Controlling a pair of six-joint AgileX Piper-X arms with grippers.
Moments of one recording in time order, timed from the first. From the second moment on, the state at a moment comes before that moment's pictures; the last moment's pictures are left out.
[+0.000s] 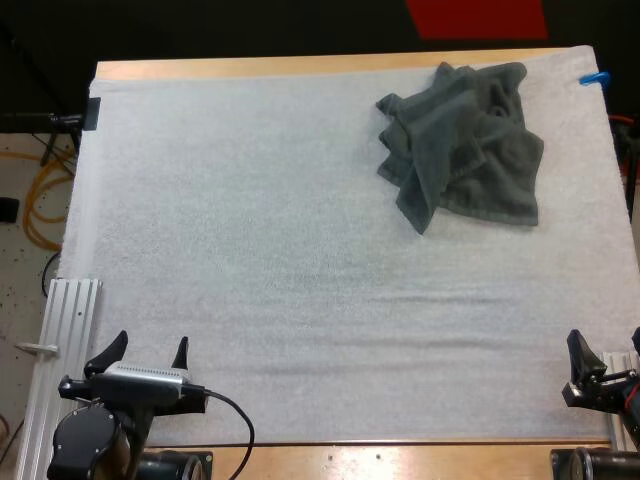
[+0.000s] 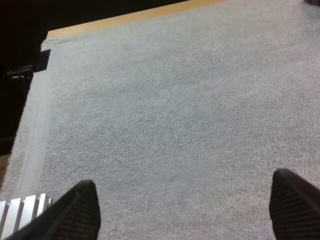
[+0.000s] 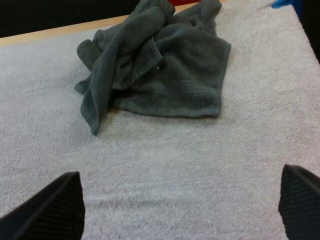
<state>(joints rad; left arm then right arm) -0.08 -0.01 -0.50 1.02 -0.03 -1.67 -0.08 -0.01 -0.52 1.03 -0.19 -1.77</state>
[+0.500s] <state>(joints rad) -0.08 -0.01 -0.52 1.00 0.04 -1.65 -0.08 -0.01 -0.56 1.04 -0.19 -1.75</state>
